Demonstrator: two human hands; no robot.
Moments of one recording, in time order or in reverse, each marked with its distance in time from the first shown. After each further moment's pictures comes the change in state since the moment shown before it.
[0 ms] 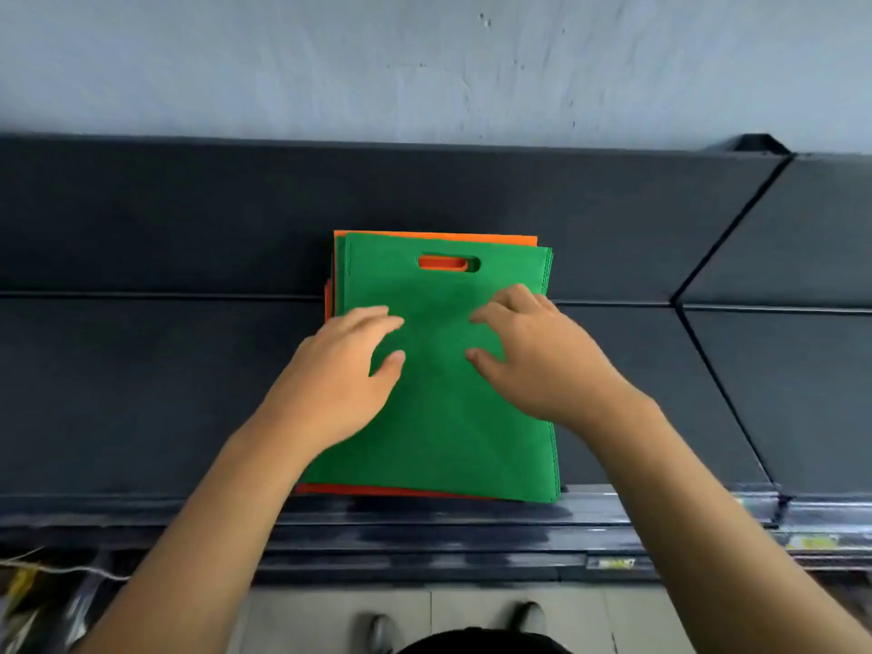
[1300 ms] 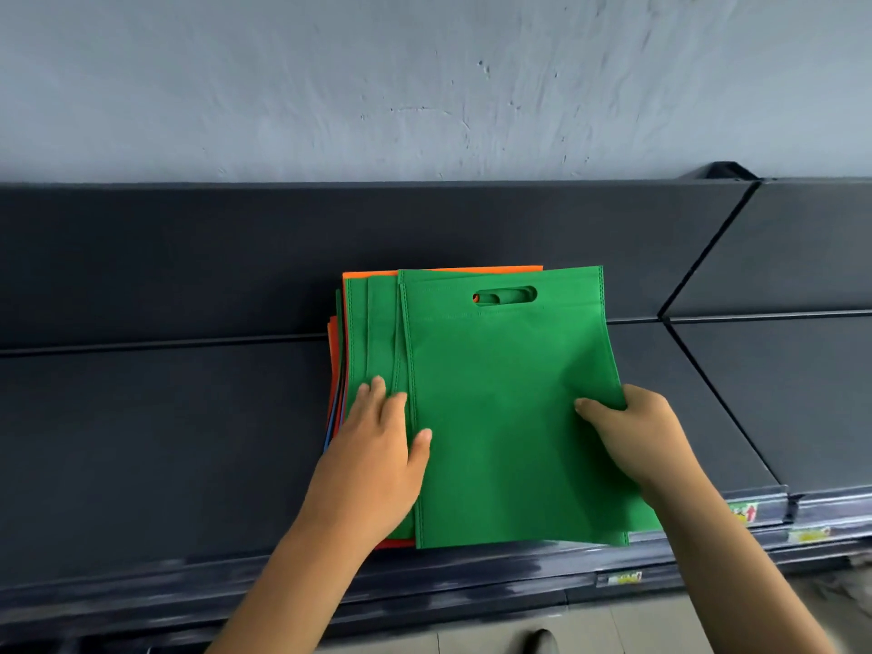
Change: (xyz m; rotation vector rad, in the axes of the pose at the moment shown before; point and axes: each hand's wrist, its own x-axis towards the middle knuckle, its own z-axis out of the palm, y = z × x) left_hand -0.018 -0.021 0.038 0.052 -0.146 -0.056; right_hand -0.051 0.041 0.045 0.842 0.250 0.804
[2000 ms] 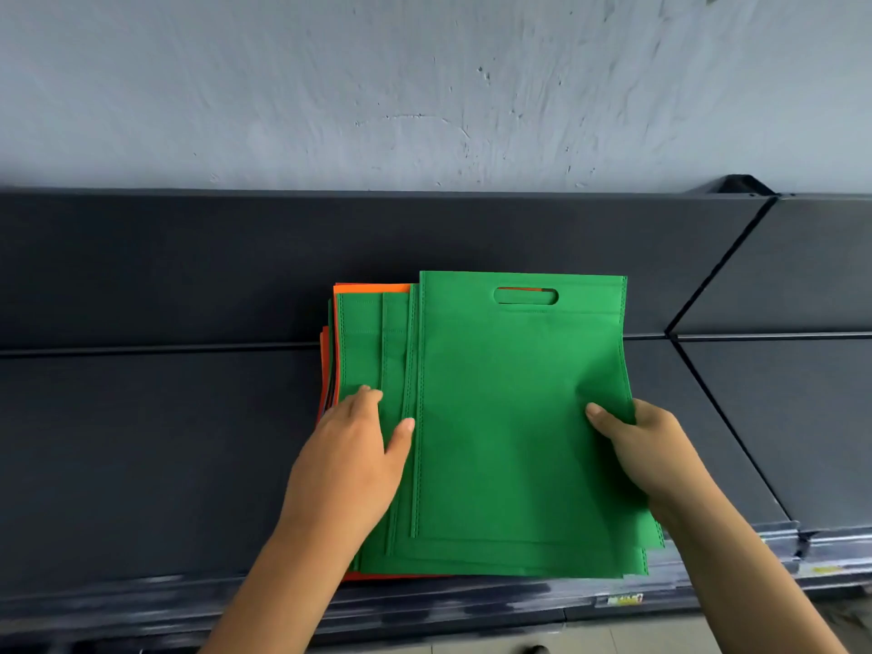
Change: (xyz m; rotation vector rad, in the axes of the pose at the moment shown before) left_hand 0.015 0.013 -0.013 -0.020 0.157 -0.141; right_hand 0.026 0.004 -0.014 0.178 -0.070 0.066
